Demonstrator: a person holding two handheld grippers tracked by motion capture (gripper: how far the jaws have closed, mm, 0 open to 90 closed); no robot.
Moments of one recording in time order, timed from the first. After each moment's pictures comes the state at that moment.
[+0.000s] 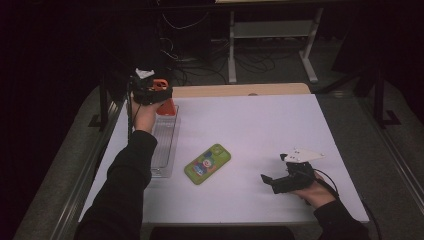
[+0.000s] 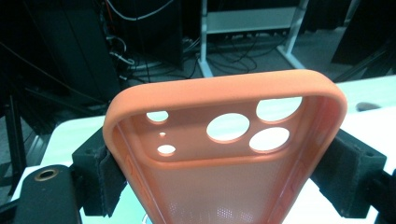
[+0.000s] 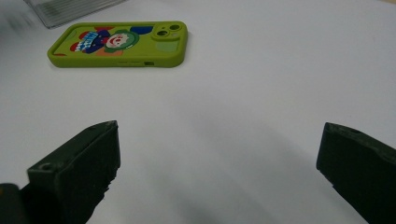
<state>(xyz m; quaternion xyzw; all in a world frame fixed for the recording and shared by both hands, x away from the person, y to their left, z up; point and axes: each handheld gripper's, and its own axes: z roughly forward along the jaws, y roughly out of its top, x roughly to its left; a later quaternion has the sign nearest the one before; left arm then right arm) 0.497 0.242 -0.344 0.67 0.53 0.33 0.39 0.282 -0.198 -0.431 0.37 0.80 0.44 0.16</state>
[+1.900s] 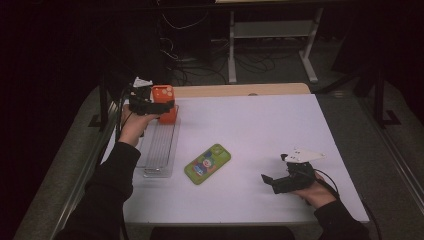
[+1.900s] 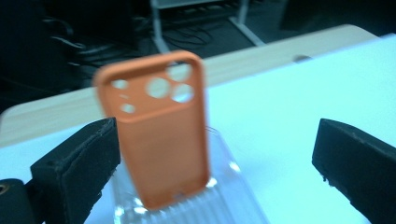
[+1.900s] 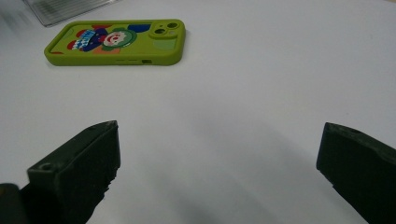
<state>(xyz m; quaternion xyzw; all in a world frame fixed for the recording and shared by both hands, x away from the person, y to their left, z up) 0.451 0.248 -0.335 0.75 0.46 0.23 0.41 0.282 -0.199 -0.431 0.37 0.80 0.44 0.15</state>
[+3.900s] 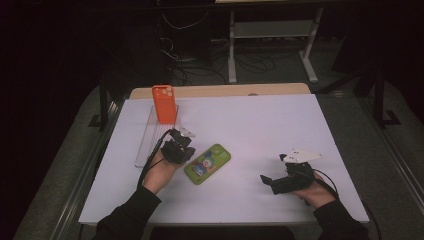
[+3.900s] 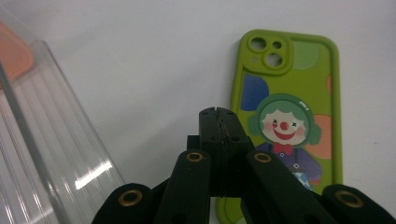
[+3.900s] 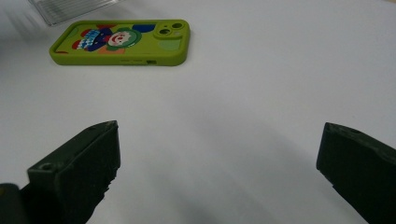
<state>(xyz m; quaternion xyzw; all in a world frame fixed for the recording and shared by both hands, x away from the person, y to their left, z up) 0.352 0.155 -0.400 0.86 0.40 0.17 0.26 0.282 -0.196 -0.431 0.36 0.81 0.44 0.16</state>
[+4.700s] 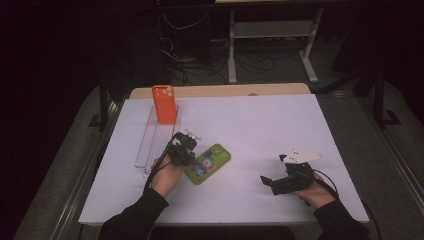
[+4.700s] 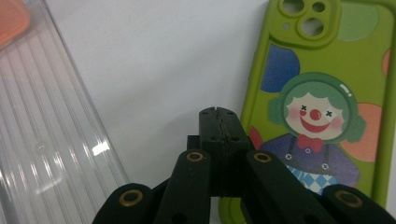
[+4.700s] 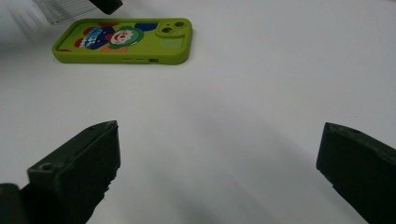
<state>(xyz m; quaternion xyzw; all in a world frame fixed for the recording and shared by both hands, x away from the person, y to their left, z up) 0.354 0.139 -0.417 0.86 0.43 0.19 0.19 0.281 -0.196 -0.431 0.36 0.81 0.44 0.15</state>
